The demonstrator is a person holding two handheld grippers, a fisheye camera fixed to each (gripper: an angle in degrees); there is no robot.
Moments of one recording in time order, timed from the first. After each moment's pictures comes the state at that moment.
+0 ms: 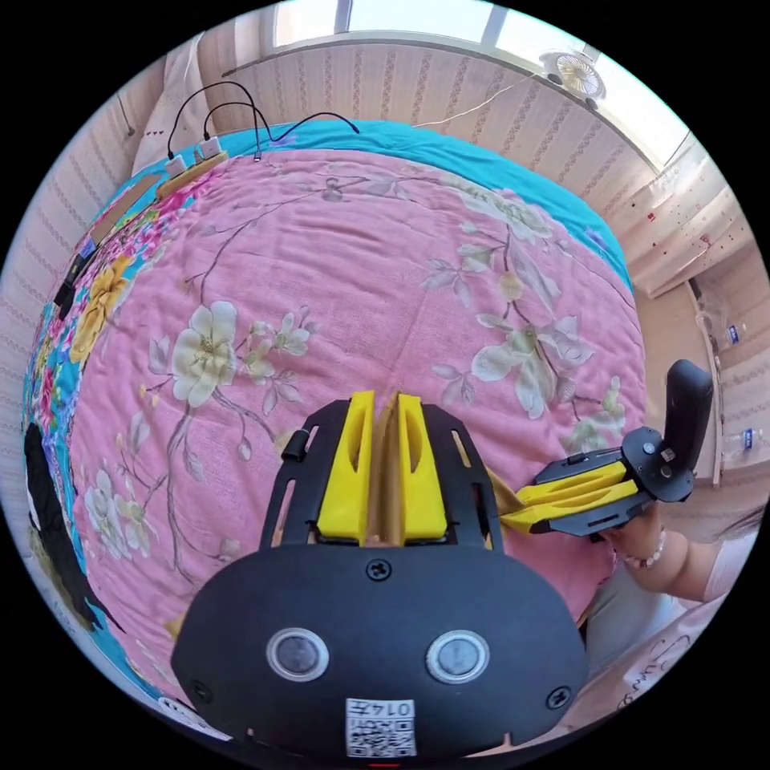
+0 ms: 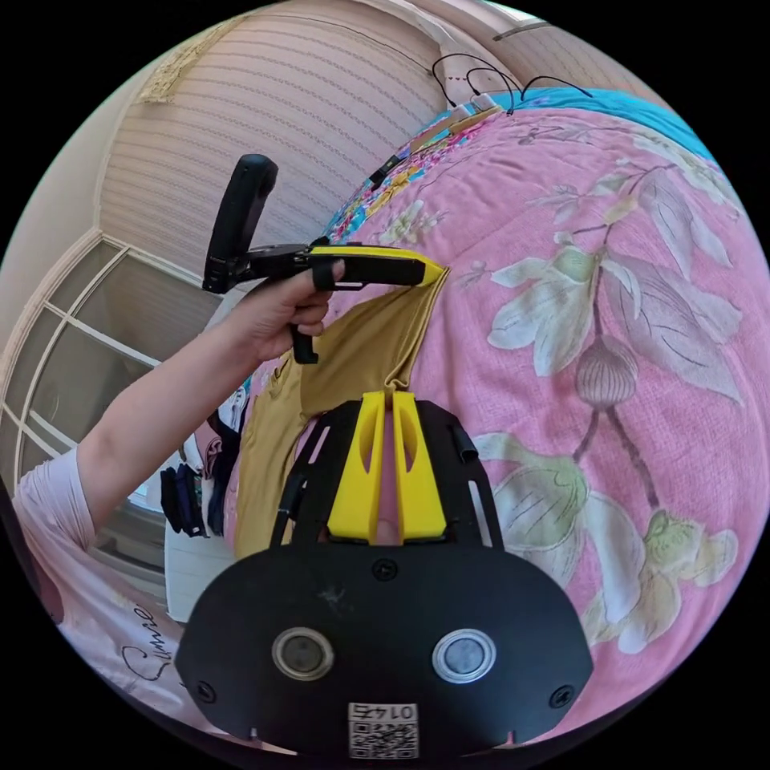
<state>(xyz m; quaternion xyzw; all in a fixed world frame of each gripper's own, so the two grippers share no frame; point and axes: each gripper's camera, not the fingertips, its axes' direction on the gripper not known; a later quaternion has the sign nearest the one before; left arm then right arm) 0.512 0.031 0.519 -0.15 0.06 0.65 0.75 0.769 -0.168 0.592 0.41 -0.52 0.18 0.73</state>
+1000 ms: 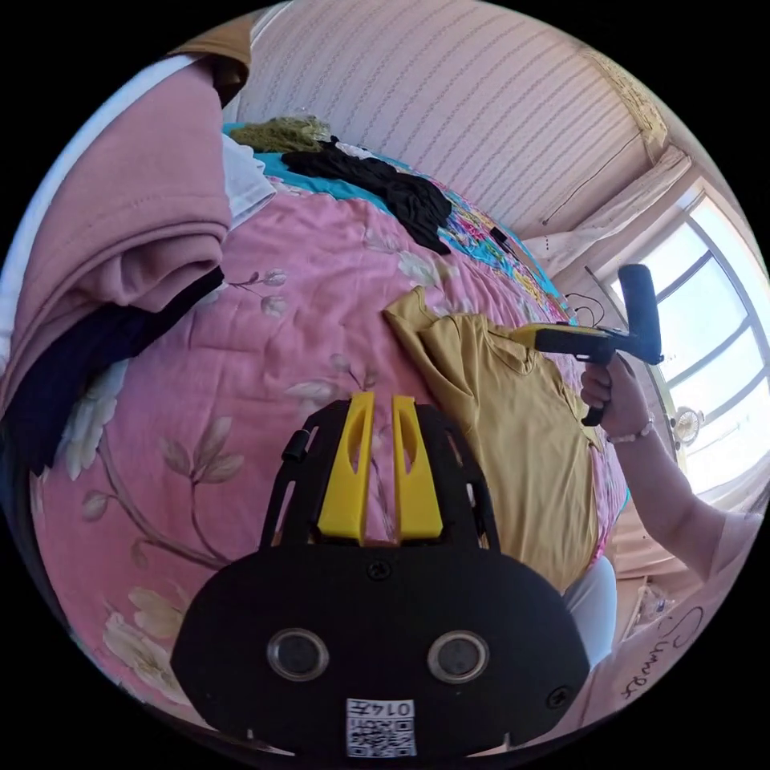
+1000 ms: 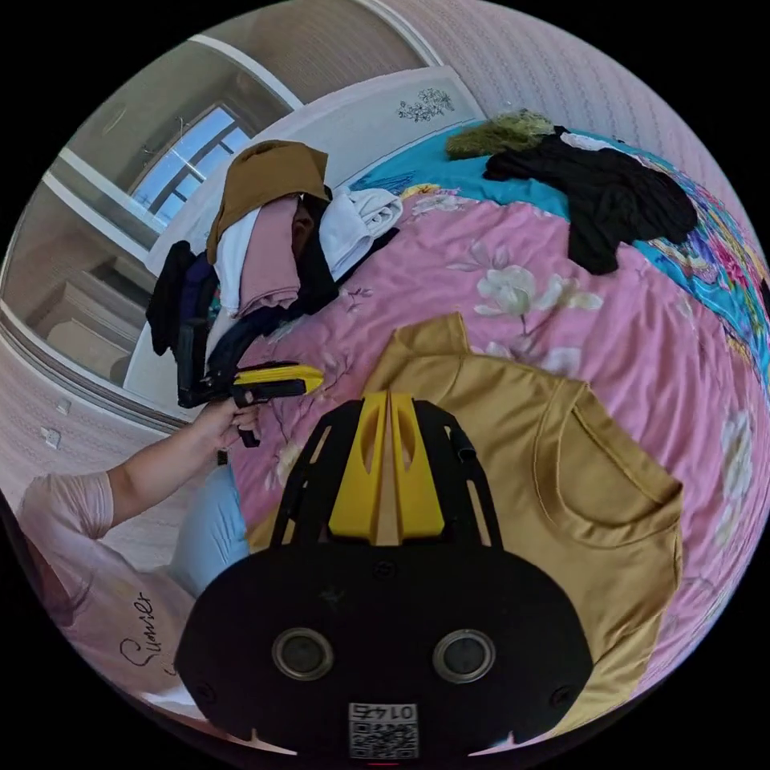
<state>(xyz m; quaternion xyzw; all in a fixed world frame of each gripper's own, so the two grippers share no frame) -0.197 -0.103 0.297 0.03 0.11 0.13 0.98 0.289 -0.538 0.286 0.33 -0.36 -0.29 0.83</state>
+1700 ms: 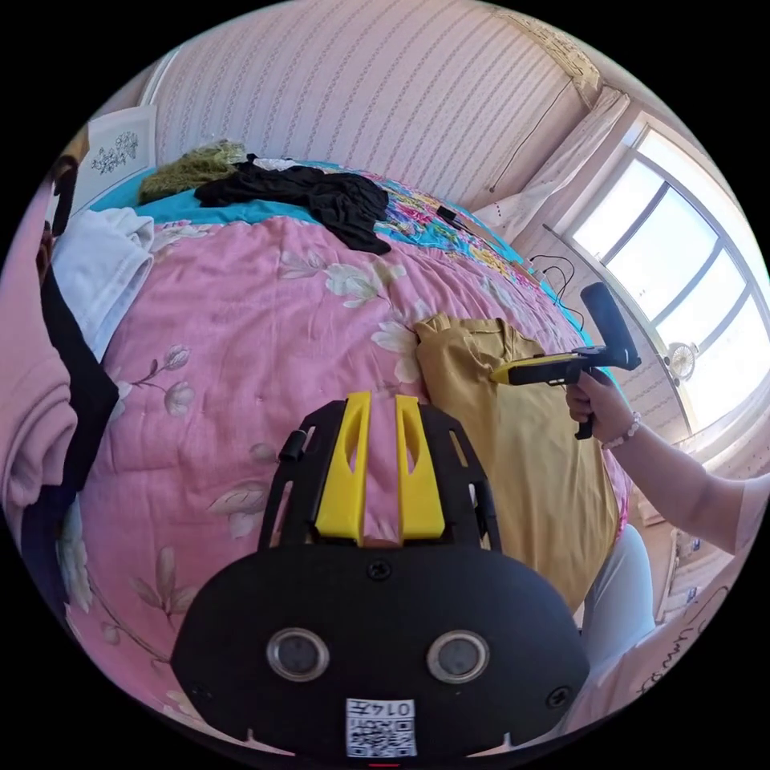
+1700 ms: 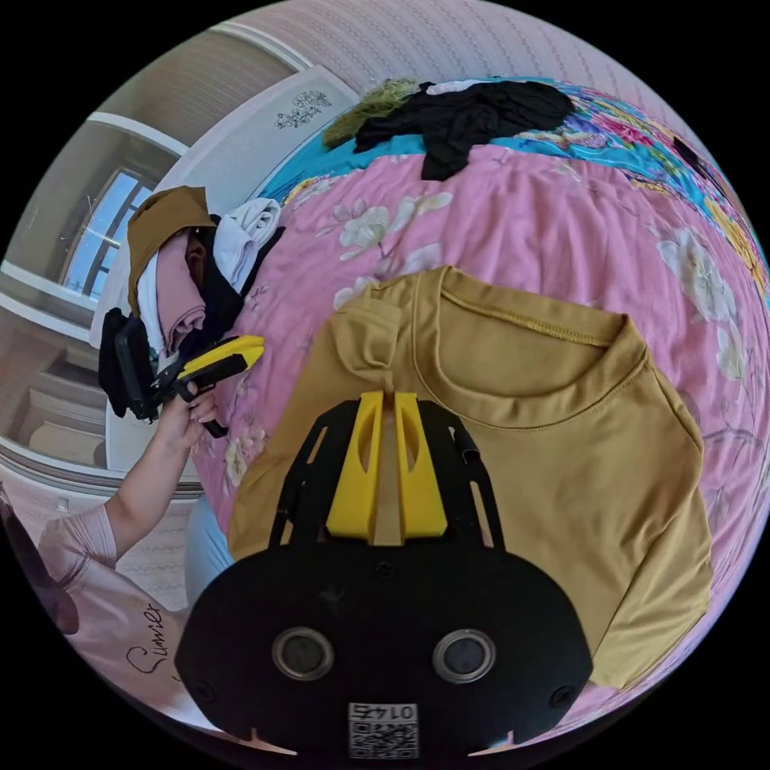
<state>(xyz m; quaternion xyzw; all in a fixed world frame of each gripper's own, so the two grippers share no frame) -0.215 -0.136 0.293 0.04 0.12 0.25 0.96 0.313 -0.606 0.428 0.28 -0.37 -0.13 0.87</state>
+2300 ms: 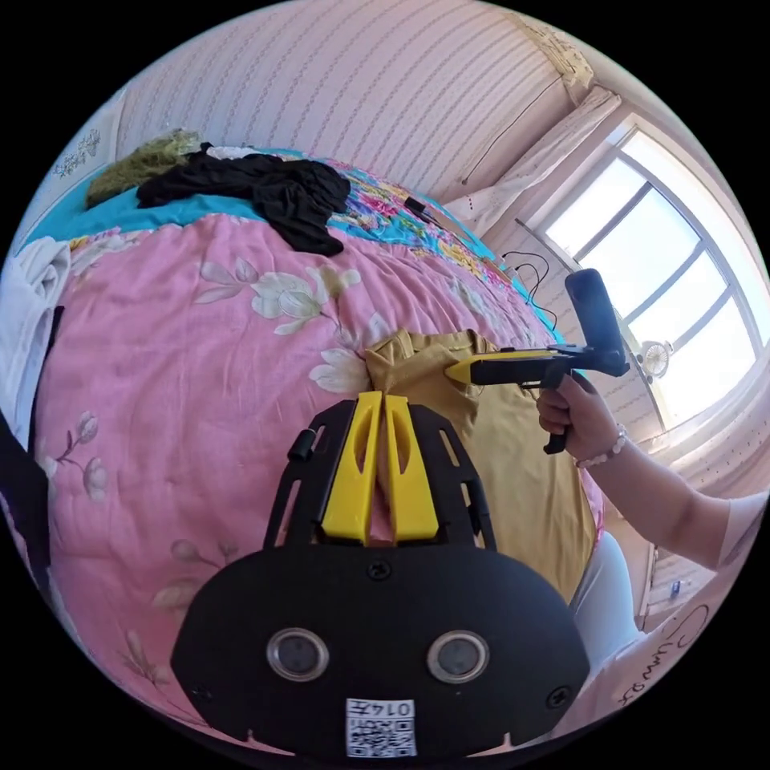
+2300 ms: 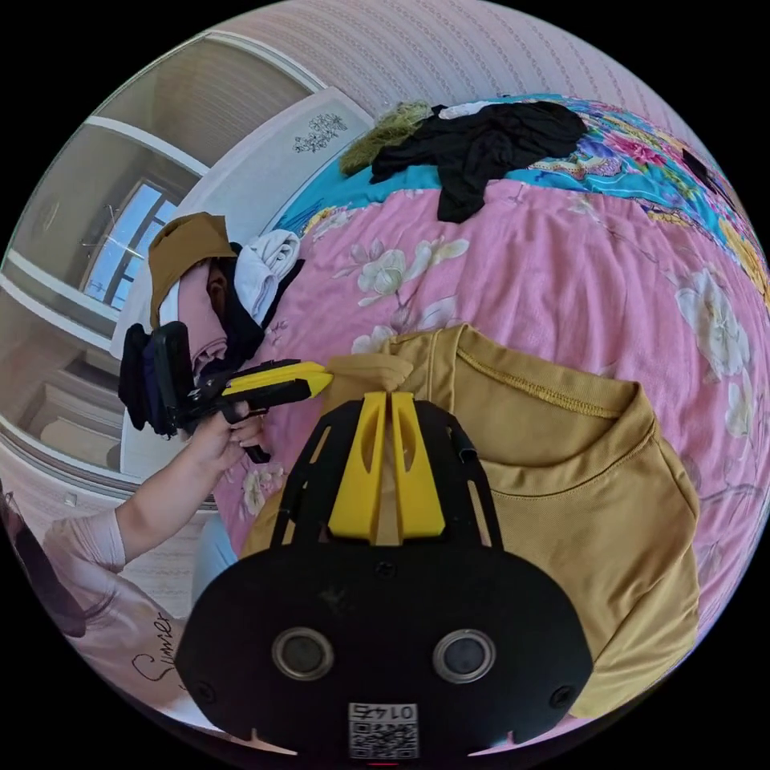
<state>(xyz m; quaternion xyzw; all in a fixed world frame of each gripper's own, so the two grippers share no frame) -0.218 -0.142 0.291 0.03 0.17 0.26 0.95 0.284 -0.635 0.428 0.33 -0.41 -0.15 0.84</state>
